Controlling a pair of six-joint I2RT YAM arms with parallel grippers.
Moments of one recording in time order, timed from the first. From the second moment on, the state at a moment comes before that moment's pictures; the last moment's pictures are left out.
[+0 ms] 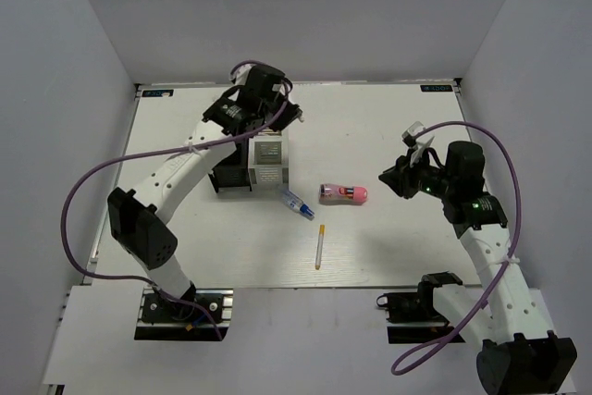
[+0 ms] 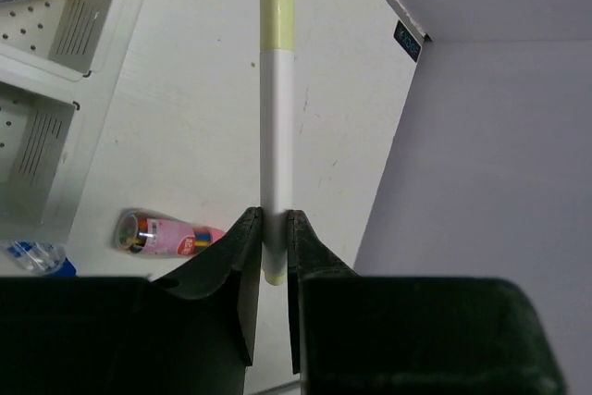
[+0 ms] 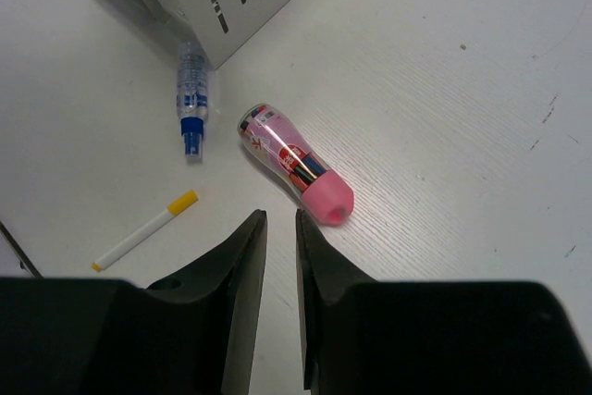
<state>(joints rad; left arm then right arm) -0.65 1.67 1.72 -0.66 -0.23 -1.18 0.12 0.84 0.80 -0.45 -0.67 -0.23</state>
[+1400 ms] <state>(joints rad) -0.37 1.66 1.43 -0.55 0.27 -1.53 0.12 0.75 0.73 -0.40 -0.65 -0.21</state>
